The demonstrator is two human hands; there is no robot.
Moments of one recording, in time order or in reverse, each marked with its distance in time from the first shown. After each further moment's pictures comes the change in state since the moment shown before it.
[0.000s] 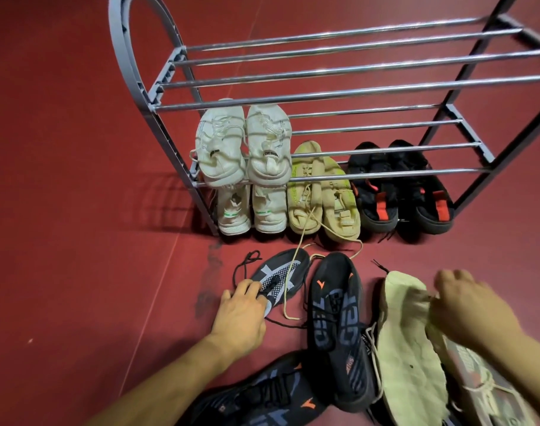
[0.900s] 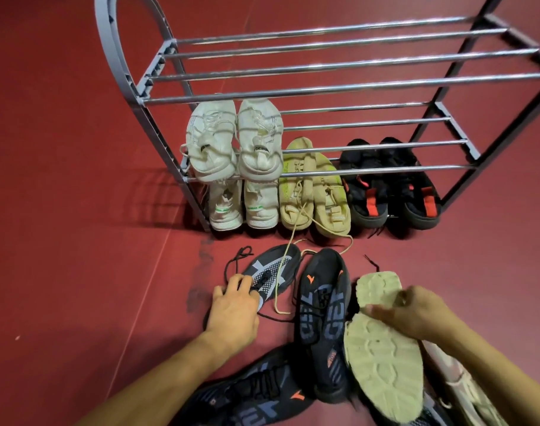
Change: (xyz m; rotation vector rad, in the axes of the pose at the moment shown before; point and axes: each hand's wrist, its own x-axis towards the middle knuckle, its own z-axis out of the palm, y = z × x) left_hand -0.002 0.011 0.004 0.036 0.030 -0.056; right_hand -0.008 -0.026 0.011 0.468 -0.265 0.069
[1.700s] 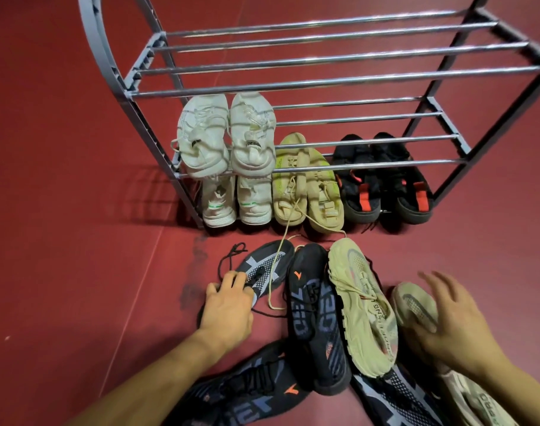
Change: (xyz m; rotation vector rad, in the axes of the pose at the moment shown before) left_hand 0.000 0.000 0.005 0.011 0.041 -0.018; right_hand 0.006 0.090 0.016 -0.077 0.388 -0.326
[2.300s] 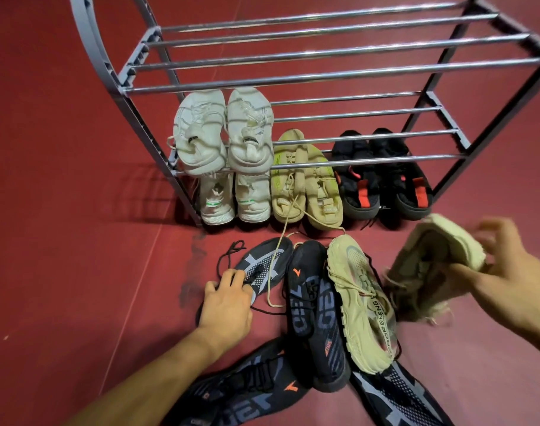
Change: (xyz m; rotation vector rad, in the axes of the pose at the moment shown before) left_hand 0.001 -0.003 0.006 0.023 0.020 0.010; right_hand 0.011 -0.059 -0.104 0.397 0.102 0.174
